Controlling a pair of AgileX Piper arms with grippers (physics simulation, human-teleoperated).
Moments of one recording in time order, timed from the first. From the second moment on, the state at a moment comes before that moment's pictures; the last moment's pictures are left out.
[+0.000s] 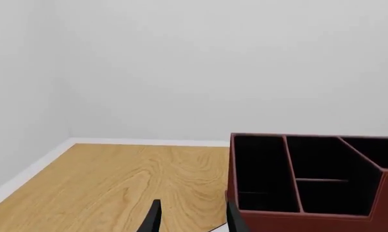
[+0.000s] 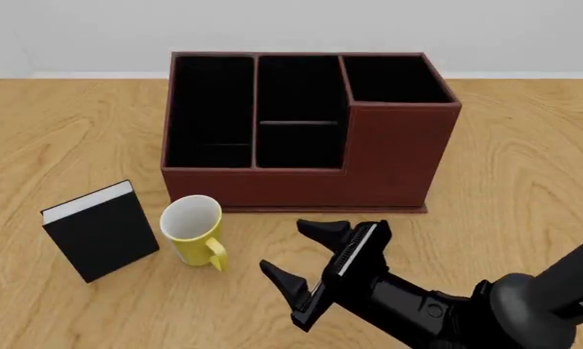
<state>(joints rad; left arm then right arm) 0.05 0.00 -0.34 0.24 0.00 0.91 1.80 -0.34 -1.22 -0.07</state>
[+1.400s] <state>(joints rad) 0.06 0.00 -0.37 0.26 0.00 0.96 2.08 -0.57 -1.22 -0.08</state>
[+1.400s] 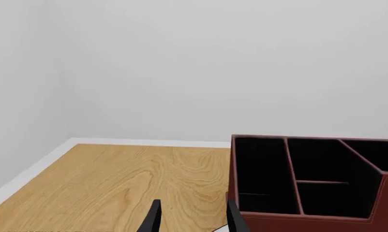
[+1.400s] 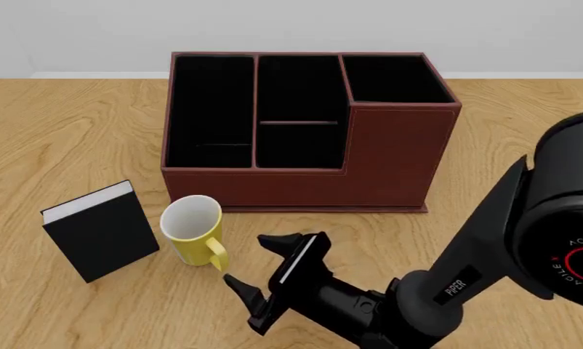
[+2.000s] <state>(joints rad) 0.08 0.00 -0.35 0.25 -0.01 0.98 2.13 -0.64 -1.18 -0.09</state>
